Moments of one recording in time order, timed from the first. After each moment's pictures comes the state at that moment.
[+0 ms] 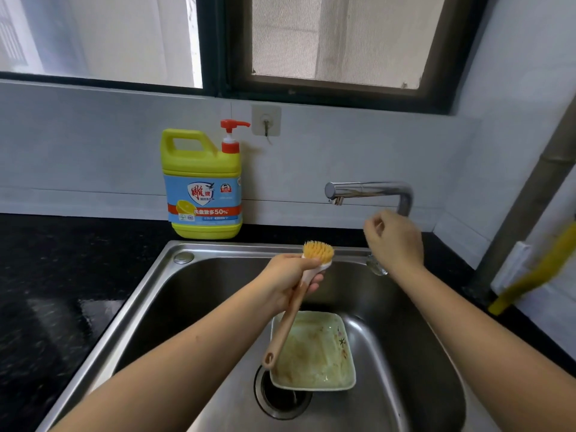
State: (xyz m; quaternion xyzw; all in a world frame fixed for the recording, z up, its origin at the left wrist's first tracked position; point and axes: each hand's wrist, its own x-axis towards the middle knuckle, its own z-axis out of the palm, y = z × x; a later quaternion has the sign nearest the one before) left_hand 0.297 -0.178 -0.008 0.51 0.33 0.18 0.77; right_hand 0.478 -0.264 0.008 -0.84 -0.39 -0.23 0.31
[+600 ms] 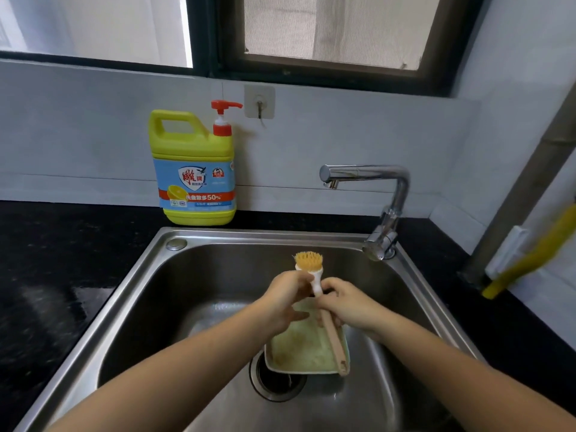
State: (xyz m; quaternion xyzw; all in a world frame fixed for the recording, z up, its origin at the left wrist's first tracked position) left_hand 0.303 -0.192 -0.064 0.50 0.36 0.13 0.78; right_hand 0.399 -0.288 -0.055 -0.75 -0.38 0.38 0.38
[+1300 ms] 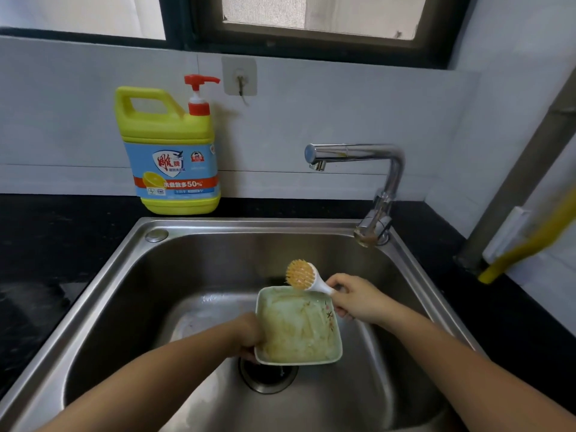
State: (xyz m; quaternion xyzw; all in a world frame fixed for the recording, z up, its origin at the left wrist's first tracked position) left_hand 0.276 -0.161 -0.151 0.70 0.44 -0.09 0.55; right_hand 0.437 -0.301 -0.077 -0.82 -0.40 0.30 0.27
